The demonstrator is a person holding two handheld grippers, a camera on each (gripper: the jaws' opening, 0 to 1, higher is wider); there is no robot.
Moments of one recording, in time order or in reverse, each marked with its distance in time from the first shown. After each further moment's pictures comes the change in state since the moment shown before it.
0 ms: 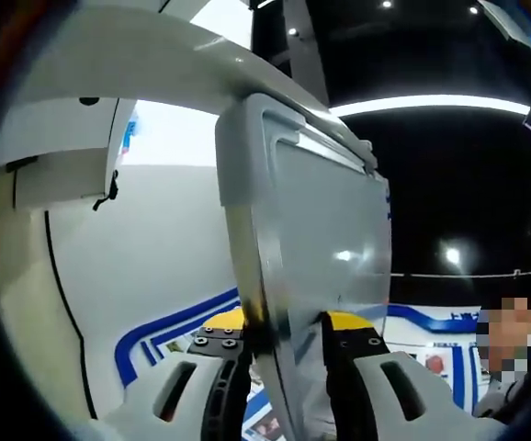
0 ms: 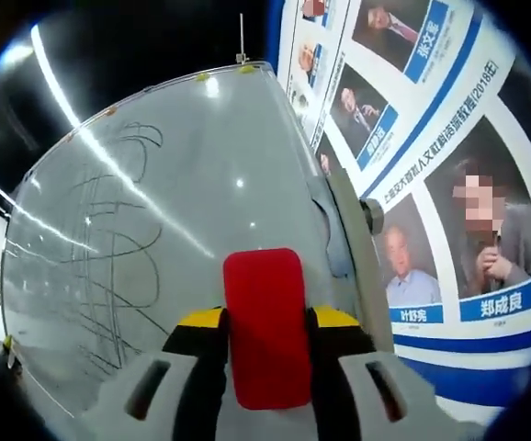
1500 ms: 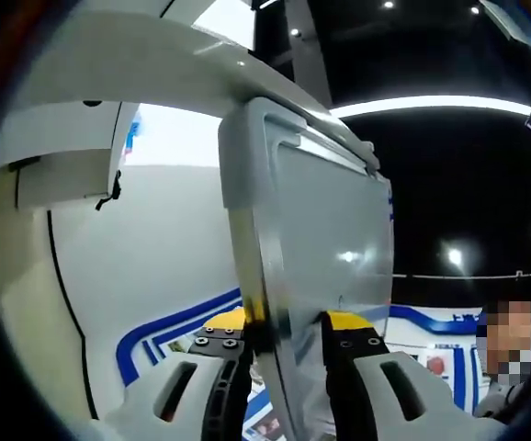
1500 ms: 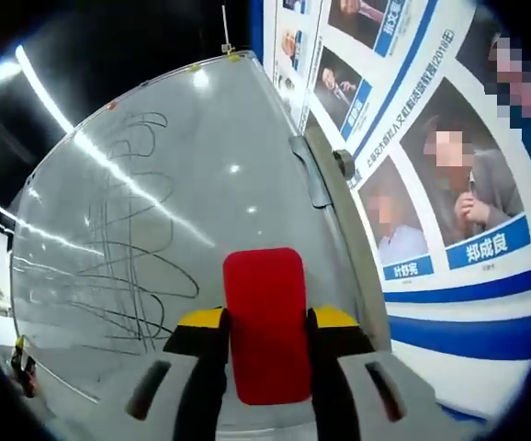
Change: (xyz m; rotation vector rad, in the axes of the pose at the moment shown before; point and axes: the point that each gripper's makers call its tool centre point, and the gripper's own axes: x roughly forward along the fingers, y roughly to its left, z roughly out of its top) left arm -0.003 0.005 0.005 -0.005 -0.001 0.015; right arm -0.047 0.001 -0.038 0.054 0.076 -0.016
